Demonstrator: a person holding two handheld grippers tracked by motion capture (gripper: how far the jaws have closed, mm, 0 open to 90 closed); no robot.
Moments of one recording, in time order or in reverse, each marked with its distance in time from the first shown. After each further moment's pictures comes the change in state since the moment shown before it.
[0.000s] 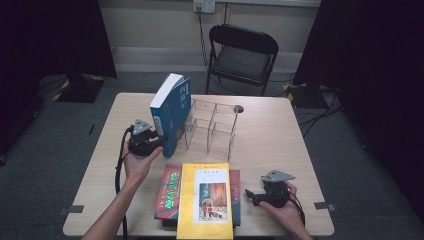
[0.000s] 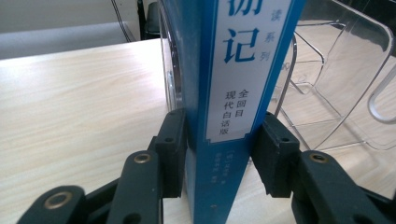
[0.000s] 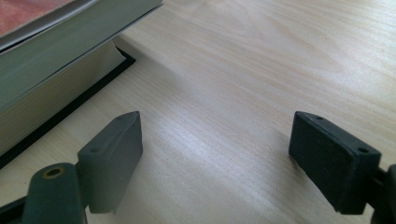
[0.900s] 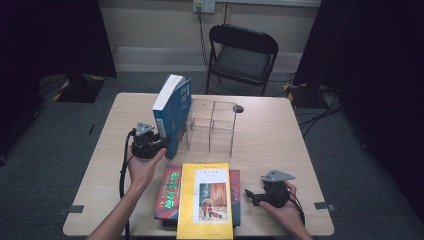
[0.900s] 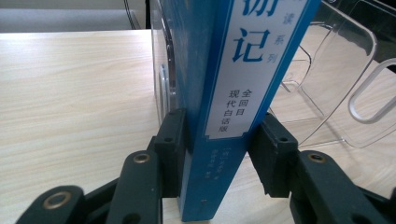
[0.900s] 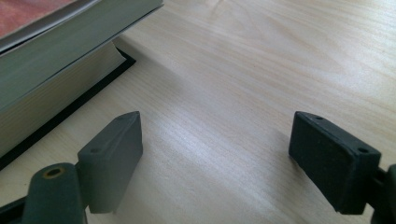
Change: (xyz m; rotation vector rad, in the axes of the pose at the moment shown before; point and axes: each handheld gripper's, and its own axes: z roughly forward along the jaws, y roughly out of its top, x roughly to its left) left arm -0.015 -0.002 -0.003 0.002 0.023 -0.113; right arm 0.000 0.000 0.001 -0.002 -0.001 0.000
